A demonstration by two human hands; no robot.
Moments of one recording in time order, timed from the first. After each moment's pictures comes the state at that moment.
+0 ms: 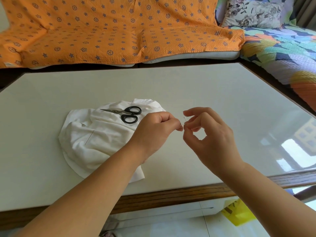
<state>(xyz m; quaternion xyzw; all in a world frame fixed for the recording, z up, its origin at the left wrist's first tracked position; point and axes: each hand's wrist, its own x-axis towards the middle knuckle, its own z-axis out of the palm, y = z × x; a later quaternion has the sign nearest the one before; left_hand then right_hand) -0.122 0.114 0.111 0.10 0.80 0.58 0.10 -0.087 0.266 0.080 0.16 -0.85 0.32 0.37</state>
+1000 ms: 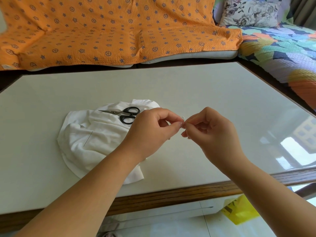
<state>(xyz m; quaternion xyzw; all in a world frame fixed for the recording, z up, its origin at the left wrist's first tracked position) -0.123 0.107 0.110 0.20 0.83 0.52 0.00 -0.079 0.266 0.098 0.03 -0.82 0.54 0.19</state>
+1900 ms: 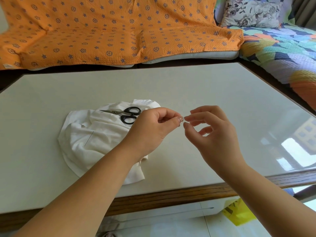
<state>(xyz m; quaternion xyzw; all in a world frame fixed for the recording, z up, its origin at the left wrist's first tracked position) -0.126 0.108 0.111 0.14 0.78 0.60 0.07 -0.083 0.264 0.086 0.03 -0.85 0.44 0.29</state>
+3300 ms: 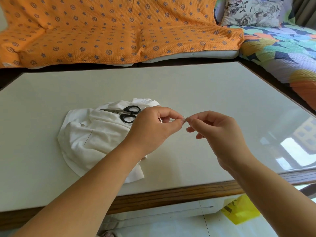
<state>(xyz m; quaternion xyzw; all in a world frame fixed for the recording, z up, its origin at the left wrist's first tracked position) -0.125 0.110 0.112 0.15 0.83 0.54 0.02 -0.083 0.270 0.105 -0.08 -0.77 0.63 0.10</state>
